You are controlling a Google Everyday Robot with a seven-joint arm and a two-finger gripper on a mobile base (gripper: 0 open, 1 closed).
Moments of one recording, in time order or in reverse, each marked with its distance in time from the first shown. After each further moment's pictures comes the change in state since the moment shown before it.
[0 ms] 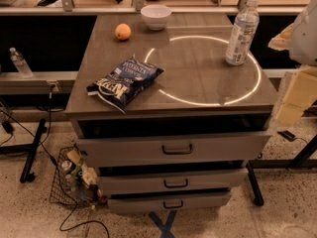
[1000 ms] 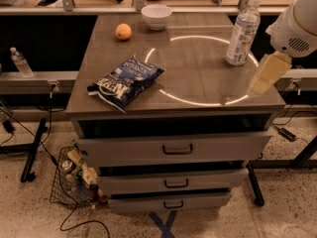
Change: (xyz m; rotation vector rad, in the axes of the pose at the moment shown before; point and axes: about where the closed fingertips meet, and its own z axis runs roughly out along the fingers) arm 0.009 -0.106 0.059 0.159 -0.062 0.141
